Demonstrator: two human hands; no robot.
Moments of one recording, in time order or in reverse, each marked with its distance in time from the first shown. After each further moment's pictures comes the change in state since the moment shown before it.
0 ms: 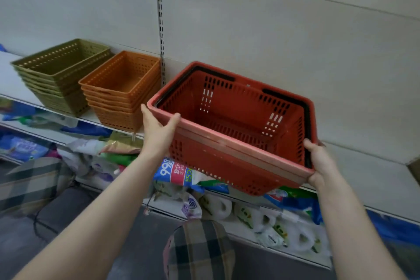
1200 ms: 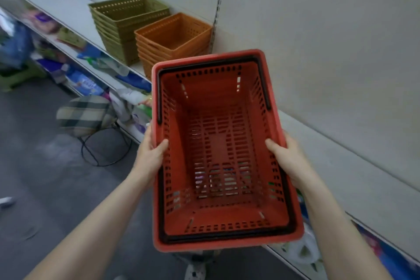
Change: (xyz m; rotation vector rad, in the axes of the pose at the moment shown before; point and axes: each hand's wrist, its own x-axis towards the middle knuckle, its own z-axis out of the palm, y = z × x) left_hand -0.137 -0.074 -0.030 -0.300 0.188 -0.160; right_hand -0.048 0.033 0.051 -0.697 -0.635 -0.310
